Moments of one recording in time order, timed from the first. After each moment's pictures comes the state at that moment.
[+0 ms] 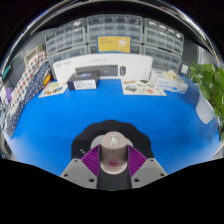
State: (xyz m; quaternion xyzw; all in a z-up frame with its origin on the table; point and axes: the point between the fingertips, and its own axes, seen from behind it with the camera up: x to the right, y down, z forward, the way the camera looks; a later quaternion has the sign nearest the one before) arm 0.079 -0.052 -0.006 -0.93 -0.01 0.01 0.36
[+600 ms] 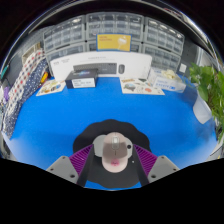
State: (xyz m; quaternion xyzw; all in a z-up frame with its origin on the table) arm 0.076 -0.057 0.002 -0.94 0.00 -0.01 0.33
